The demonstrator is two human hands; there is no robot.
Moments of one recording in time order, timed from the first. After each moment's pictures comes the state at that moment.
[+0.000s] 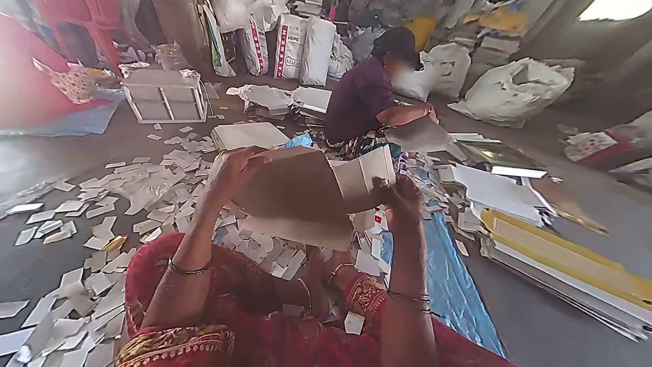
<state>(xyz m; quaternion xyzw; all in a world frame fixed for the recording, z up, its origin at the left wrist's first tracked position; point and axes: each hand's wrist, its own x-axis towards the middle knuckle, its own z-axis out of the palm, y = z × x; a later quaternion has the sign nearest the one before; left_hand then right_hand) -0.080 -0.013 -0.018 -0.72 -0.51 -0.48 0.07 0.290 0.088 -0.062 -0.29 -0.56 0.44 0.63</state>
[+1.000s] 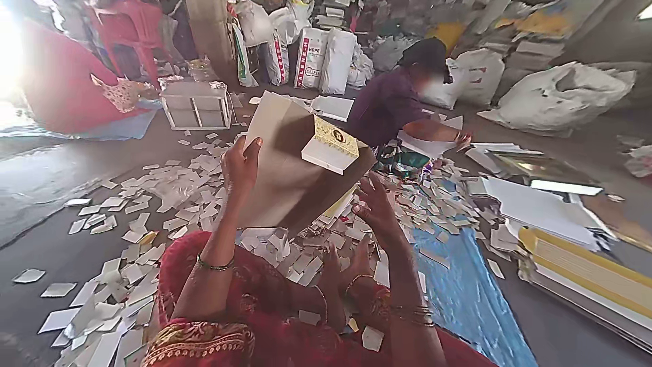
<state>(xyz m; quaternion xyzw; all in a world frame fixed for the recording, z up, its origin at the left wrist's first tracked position) -0.086 -0.025 -0.015 -0.49 -0.63 -0.60 0.08 0.233 0.083 -0.085 -0.27 -0.71 0.47 0.44</state>
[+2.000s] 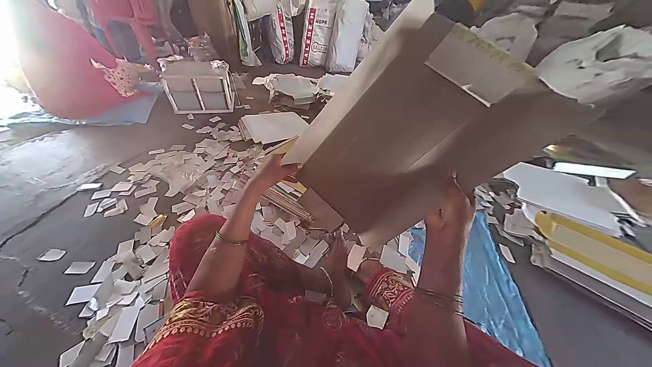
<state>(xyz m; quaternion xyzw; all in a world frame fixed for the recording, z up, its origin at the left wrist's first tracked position) -0.078 0.022 -0.065 -0.55 -0.54 -0.52 -0.38 0.284 0.085 -0.065 -0.31 -0.35 0.45 0.76</state>
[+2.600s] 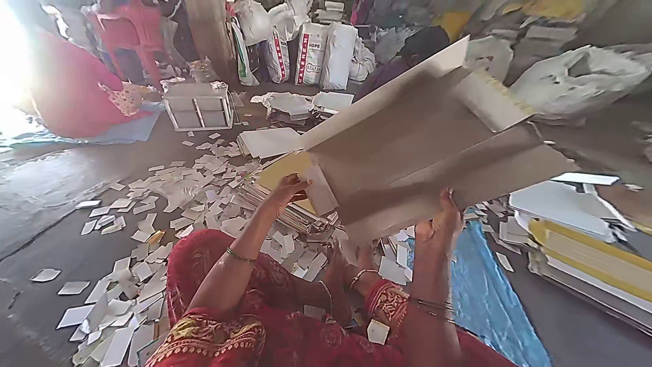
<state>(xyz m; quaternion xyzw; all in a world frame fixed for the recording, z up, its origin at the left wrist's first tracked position) -0.039 0.026 -0.080 -0.45 -0.49 -0.57 -0.48 0.281 0.086 -0.068 -0.30 -0.27 0.44 0.80</state>
